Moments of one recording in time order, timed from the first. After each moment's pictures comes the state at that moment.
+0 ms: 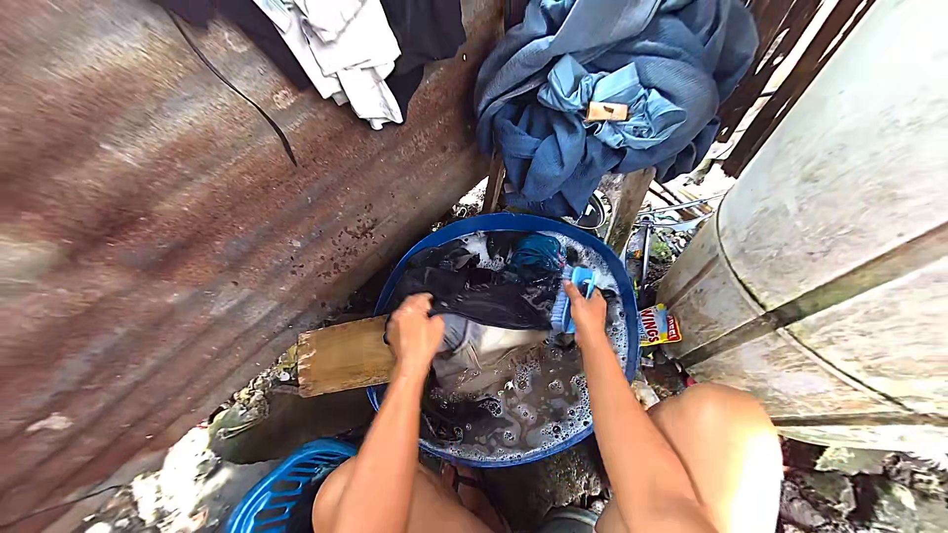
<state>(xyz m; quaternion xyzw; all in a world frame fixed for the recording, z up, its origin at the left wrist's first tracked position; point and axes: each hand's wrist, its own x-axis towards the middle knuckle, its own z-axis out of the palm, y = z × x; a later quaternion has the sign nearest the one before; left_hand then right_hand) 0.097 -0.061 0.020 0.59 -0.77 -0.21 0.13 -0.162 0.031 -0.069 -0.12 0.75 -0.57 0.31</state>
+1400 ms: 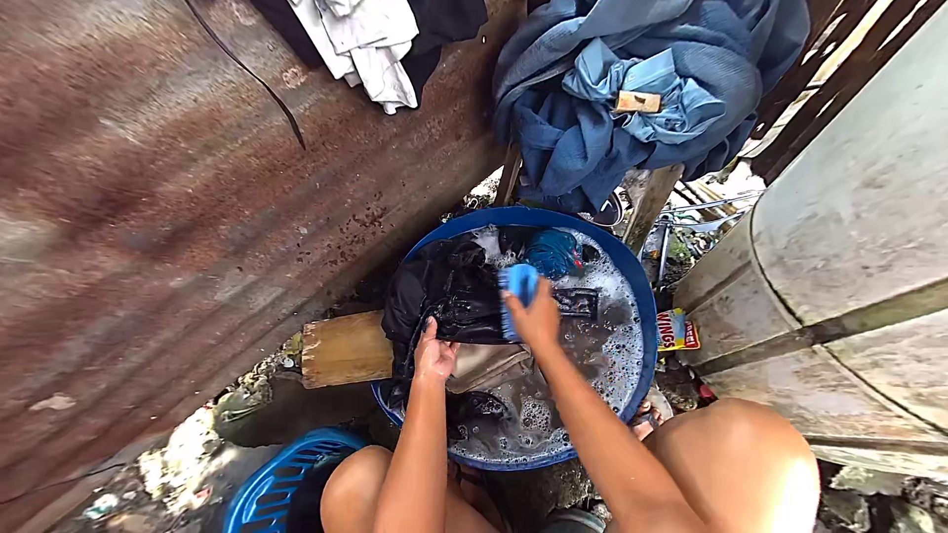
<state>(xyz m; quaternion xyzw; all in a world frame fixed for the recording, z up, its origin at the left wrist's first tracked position) 0.096 -0.065 -0.076 0.52 -0.17 -0.70 0.46 -0.066 0.000 -0.035 -0.35 0.77 -0.44 0.32</state>
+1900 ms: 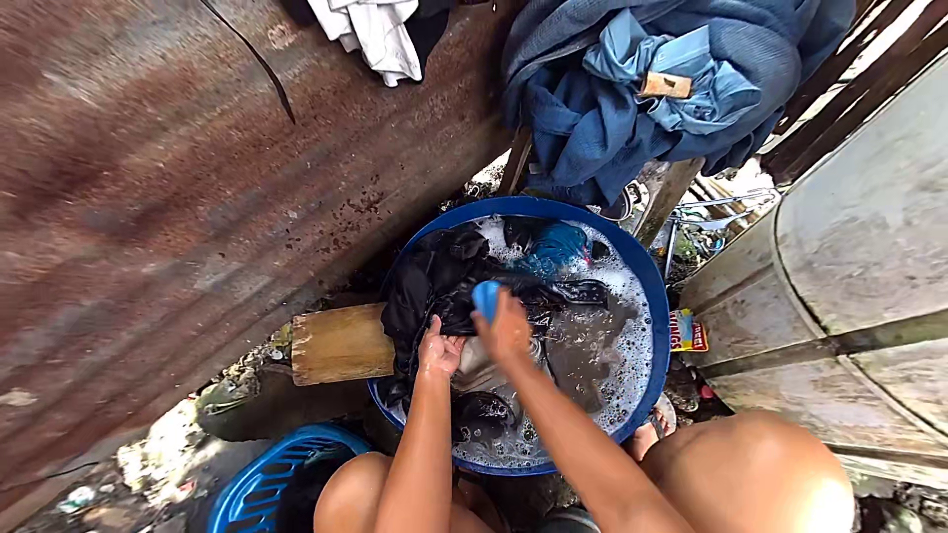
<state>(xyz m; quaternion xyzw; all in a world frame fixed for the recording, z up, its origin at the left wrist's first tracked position) 0.092 -0.073 -0.085 0.54 -0.13 -0.70 0.45 -0.019 -0.028 -0.073 -0.43 0.80 -0.31 0.29</state>
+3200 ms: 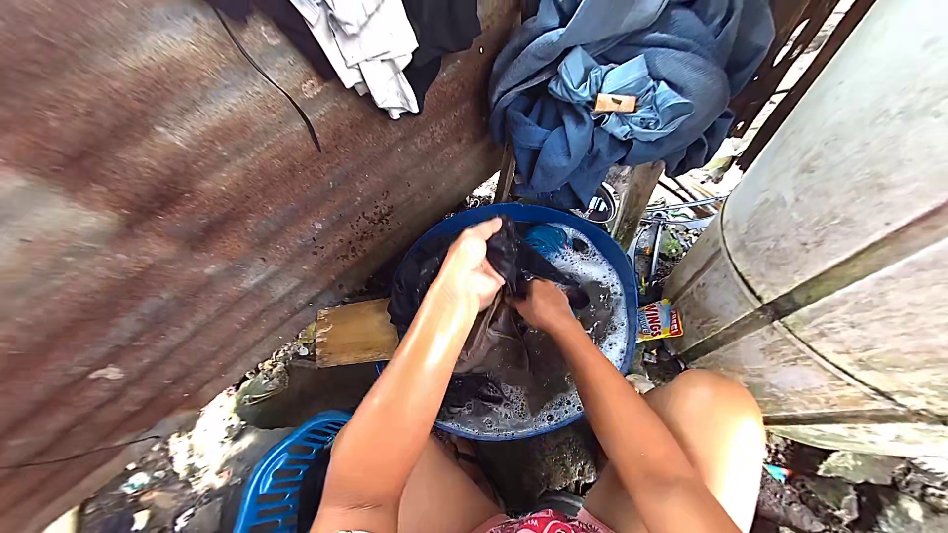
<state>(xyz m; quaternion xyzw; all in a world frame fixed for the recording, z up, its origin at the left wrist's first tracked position) -0.005 -0.012 0.128 0.45 -0.30 -0.77 0.35 -0.108 0.031 0.011 -0.53 0.77 -0.17 0.31</state>
